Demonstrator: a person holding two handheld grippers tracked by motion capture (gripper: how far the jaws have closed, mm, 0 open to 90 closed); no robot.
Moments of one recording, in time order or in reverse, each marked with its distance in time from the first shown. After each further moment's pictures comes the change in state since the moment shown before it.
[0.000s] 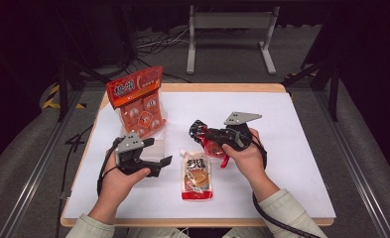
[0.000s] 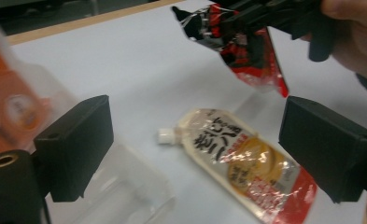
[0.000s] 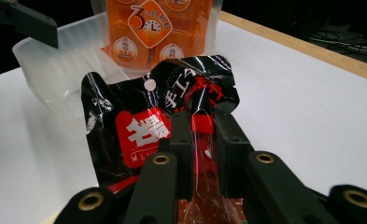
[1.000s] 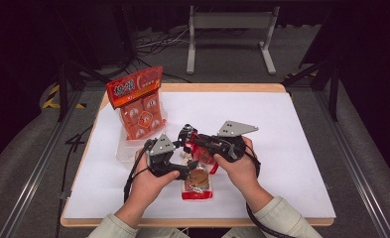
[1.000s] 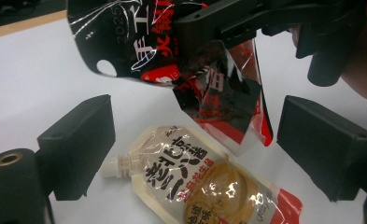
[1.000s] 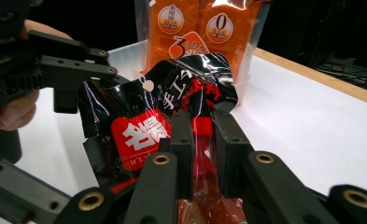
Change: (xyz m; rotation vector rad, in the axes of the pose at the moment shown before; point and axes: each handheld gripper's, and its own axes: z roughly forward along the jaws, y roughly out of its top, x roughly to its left) left arm -0.036 0.009 0.052 0.041 -0.007 0.023; right arm 0.043 0.002 -0.003 -0.105 0.024 -0.047
